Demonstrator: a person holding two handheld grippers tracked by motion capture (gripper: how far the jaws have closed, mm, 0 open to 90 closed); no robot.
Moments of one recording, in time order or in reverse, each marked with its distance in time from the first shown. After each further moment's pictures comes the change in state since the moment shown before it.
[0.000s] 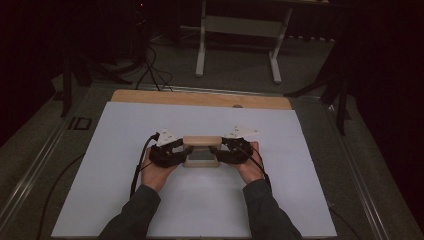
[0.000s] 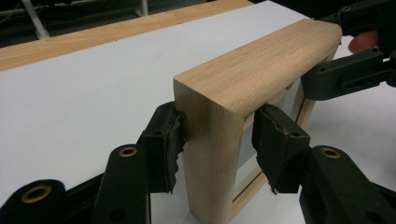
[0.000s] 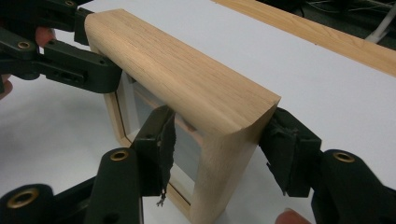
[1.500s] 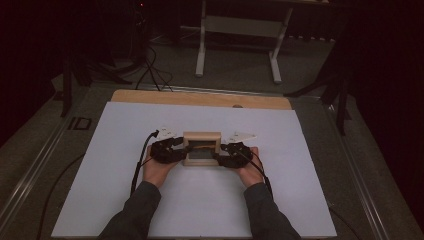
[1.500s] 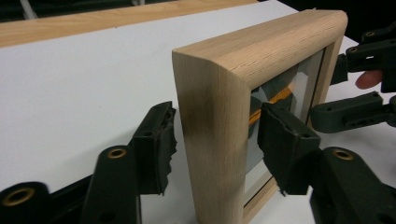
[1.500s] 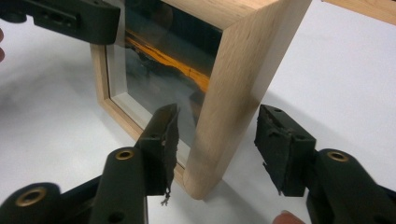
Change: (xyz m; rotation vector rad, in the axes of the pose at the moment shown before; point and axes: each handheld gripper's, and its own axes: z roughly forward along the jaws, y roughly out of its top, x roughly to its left) left arm 0.015 -0.005 0.016 0.021 -0.024 -0.063; right arm -0.006 -0.023 0.013 0.076 -0.008 0.028
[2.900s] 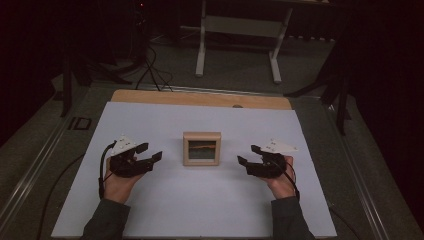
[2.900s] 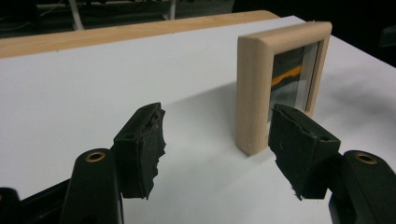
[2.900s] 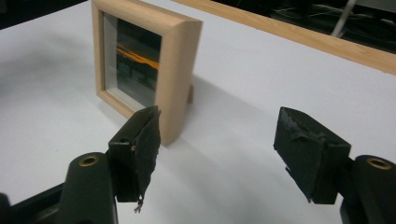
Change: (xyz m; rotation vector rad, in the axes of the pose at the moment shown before) left arm 0.021 -0.026 -0.105 -0.059 0.095 -0.027; right arm -0.023 -0.032 -0.092 -0.136 -0.078 0.027
